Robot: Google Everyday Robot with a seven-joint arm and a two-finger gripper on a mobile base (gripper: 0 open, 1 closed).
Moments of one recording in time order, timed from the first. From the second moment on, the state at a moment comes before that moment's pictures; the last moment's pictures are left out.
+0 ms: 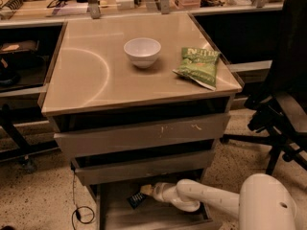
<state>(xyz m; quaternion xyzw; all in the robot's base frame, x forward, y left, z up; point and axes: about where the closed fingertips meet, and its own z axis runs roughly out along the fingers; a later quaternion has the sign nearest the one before) 0.564 0.040 0.213 0.03 0.88 0.44 0.18</state>
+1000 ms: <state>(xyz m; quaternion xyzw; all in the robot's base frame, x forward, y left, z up) 0.586 0.032 0.167 0.09 0.89 0.41 0.15</state>
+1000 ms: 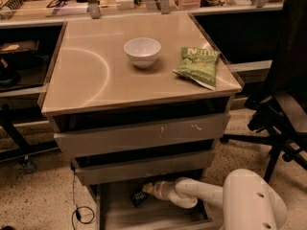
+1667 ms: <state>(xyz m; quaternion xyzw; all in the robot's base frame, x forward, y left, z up) 0.587 0.031 0.167 0.09 0.89 0.41 0.15</state>
